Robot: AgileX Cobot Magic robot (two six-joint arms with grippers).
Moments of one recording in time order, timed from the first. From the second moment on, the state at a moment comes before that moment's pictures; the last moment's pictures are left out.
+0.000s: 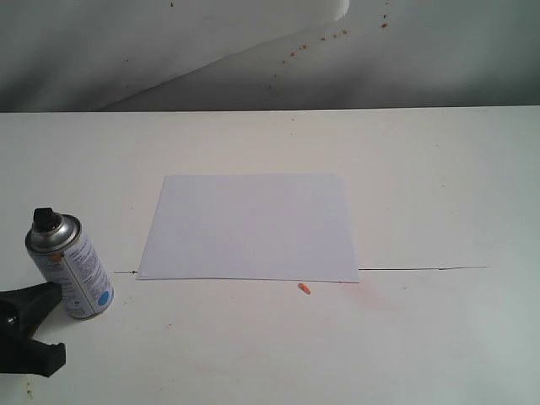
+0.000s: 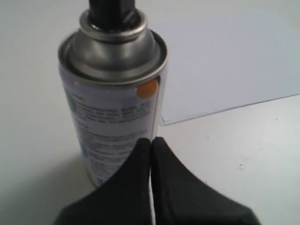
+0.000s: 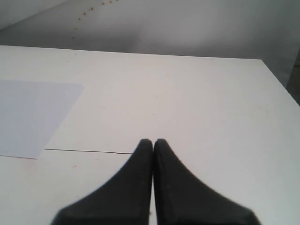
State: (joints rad) left arm -0.13 1.31 0.00 0.49 -0.75 -0.31; right arm 0.03 0.01 0.00 0.01 0.35 -0.06
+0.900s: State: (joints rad) left arm -0.13 1.33 0.00 0.41 -0.75 -0.31; right arm 0.03 0.01 0.00 0.01 0.35 -0.06
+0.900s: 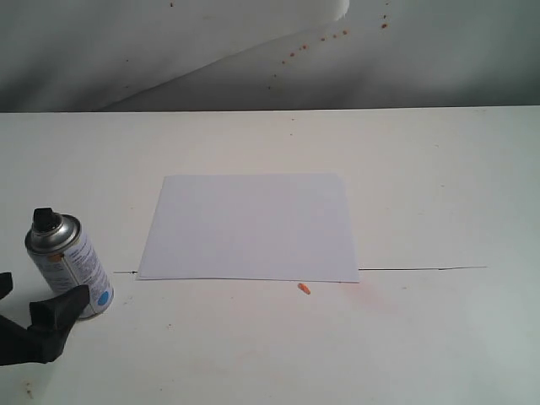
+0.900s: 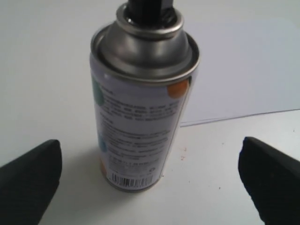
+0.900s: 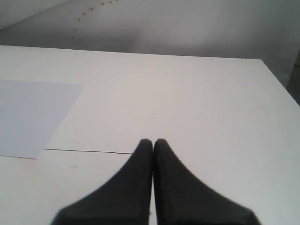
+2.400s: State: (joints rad) left arm -0.13 1.69 -0.08 0.38 -1.12 -0.05; right arm 0.03 0.01 0.00 0.01 0.35 -0.06
